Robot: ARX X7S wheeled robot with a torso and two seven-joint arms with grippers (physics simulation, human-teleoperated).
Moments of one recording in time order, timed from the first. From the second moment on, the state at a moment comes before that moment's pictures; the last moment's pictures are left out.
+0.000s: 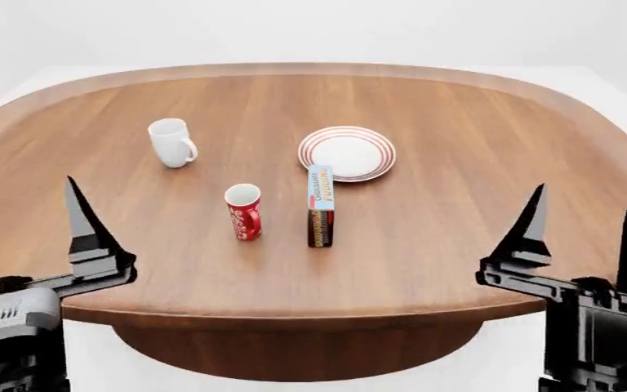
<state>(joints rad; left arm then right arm) -0.01 -0.18 -0.15 0.59 -0.10 0.01 -0.21 0.02 0.16 0.13 -0.53 0.22 -0.03 0.18</state>
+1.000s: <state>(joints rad) 0.01 -0.25 -0.39 0.81 -0.11 0.09 -0.32 0.00 0.26 0.24 -0.79 0.32 -0.14 0.19</state>
